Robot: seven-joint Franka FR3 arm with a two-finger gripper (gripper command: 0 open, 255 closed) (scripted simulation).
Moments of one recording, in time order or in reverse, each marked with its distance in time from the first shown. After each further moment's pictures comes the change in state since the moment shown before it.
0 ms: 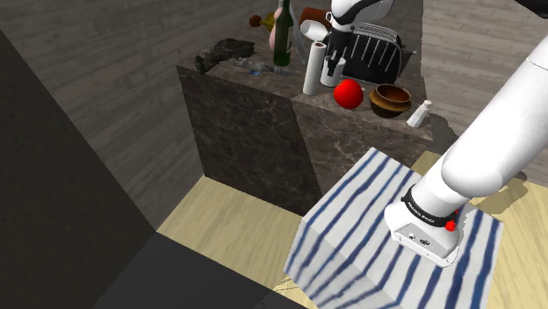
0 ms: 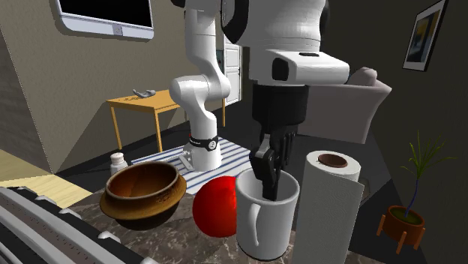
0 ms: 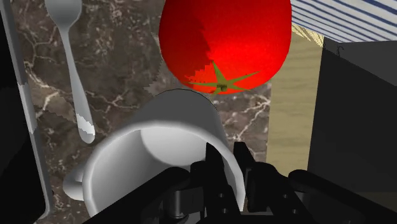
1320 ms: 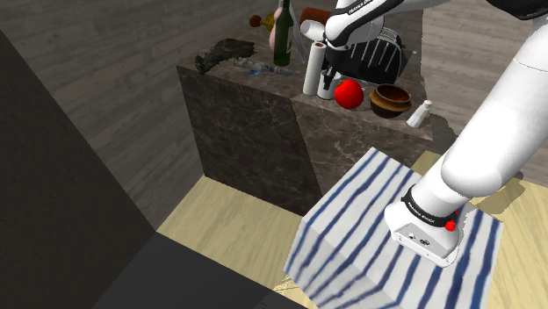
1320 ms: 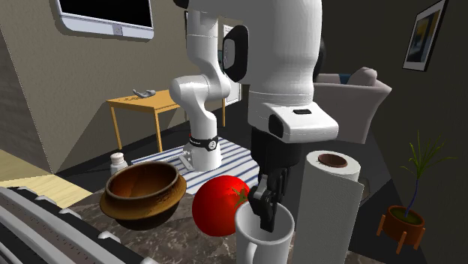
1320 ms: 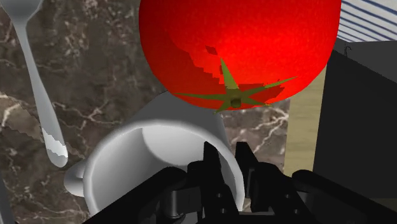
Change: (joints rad) arm -0.006 0.081 0.002 -0.070 0.029 0.148 -0.017
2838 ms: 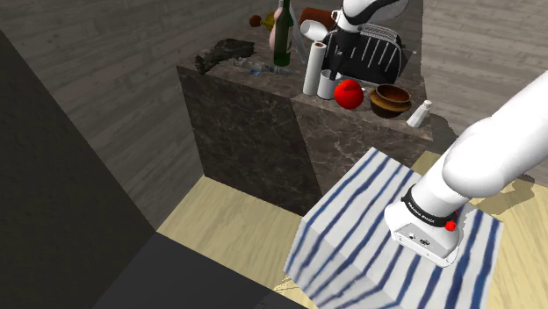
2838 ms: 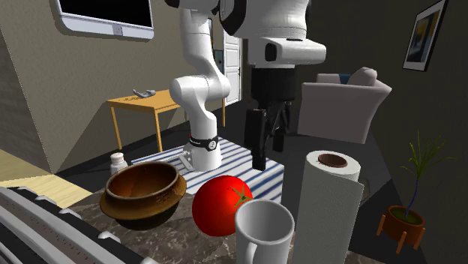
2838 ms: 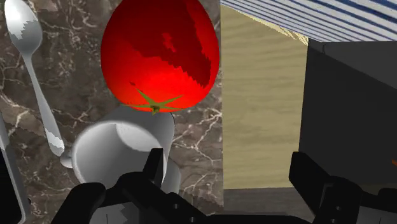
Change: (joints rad) arm 0.028 -0.272 0.032 -0.099 -0.076 -0.158 0.128
